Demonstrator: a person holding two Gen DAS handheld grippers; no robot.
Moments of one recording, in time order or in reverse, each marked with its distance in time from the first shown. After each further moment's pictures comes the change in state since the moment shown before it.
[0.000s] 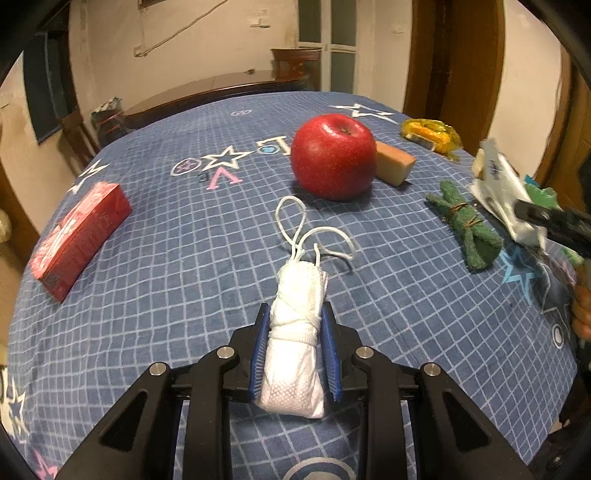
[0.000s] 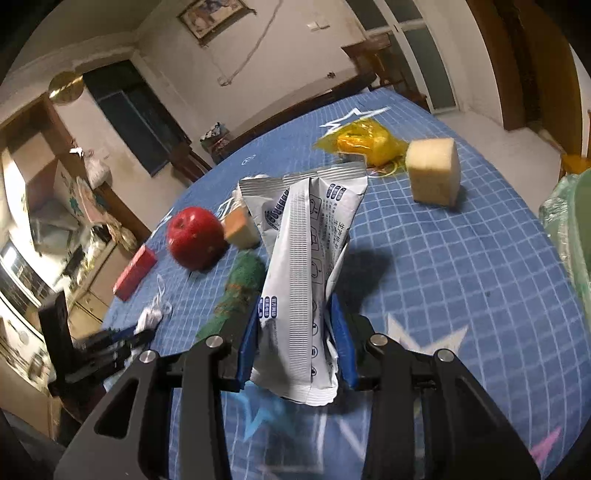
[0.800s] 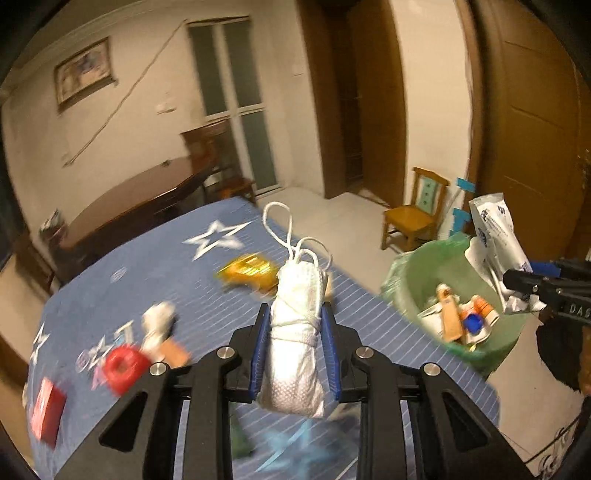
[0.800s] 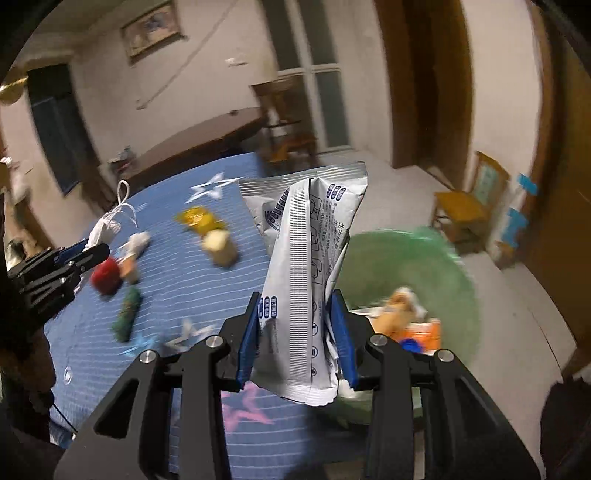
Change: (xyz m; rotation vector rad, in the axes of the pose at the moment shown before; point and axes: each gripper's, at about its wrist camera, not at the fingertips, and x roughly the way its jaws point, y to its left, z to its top) left arm -0.059 -0.279 0.139 0.315 -0.234 -0.132; right arm -0.193 -0.089 0.031 0.031 -0.101 -0.464
